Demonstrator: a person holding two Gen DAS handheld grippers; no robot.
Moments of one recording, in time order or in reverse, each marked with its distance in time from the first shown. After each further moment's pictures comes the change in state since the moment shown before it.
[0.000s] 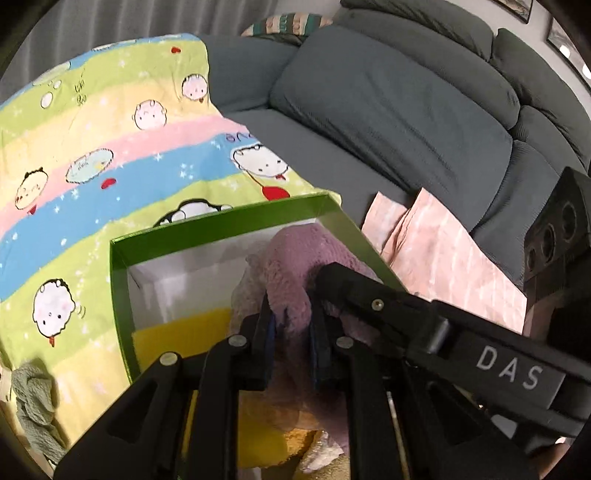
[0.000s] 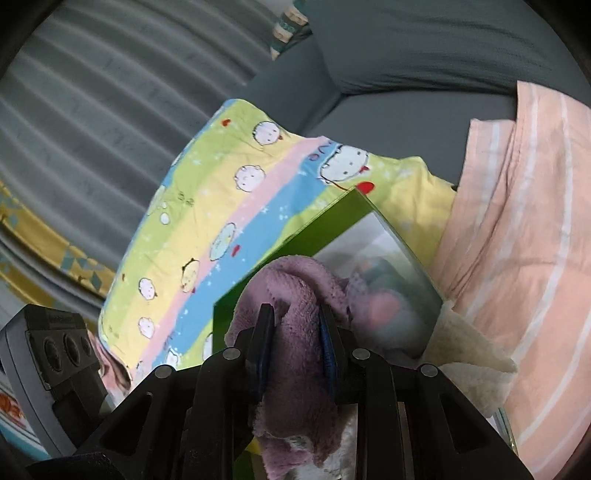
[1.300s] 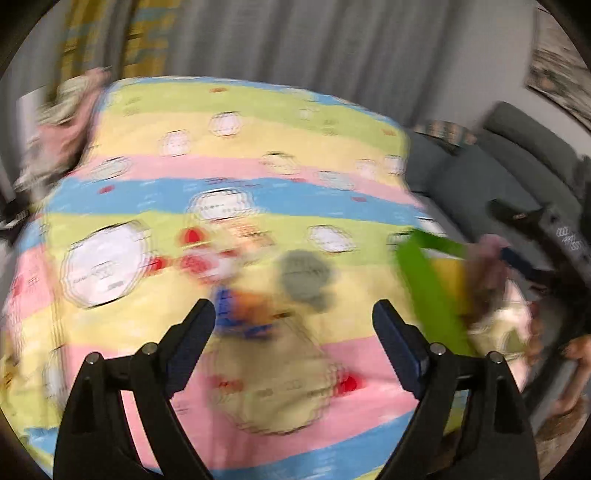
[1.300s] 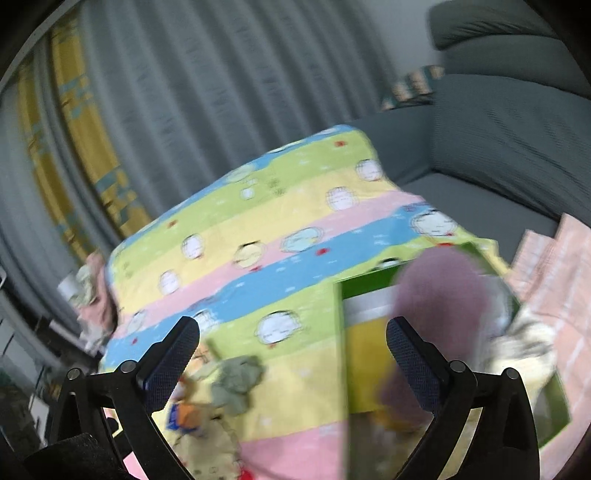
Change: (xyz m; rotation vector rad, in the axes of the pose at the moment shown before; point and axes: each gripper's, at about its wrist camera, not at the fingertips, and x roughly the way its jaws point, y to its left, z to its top) left arm -0.238 0.135 -0.173 -0.372 -0.288 0.355; right arm -0.045 0.161 -0.099 -0.453 -0.130 0.021
